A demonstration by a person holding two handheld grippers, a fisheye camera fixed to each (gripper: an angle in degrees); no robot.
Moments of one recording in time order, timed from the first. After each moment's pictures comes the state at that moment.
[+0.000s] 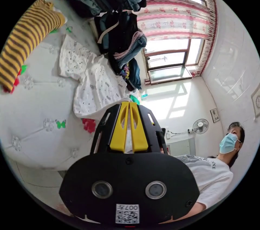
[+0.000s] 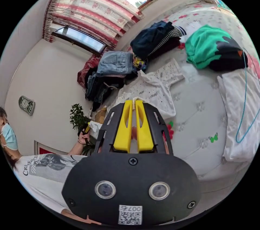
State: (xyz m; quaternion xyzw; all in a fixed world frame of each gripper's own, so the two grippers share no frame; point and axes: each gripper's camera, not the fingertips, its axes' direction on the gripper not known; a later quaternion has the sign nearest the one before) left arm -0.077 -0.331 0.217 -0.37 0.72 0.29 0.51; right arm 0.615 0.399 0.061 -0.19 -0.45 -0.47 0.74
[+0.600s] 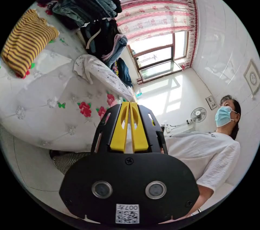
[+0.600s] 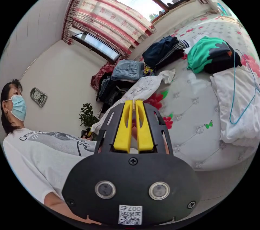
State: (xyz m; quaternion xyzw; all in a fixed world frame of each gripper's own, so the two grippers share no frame) left arm -0.227 -0.332 0.191 -0.35 0.73 0.29 0.50; right arm 0.702 0.358 -0.002 -0.17 -0.50 -0.45 0.72
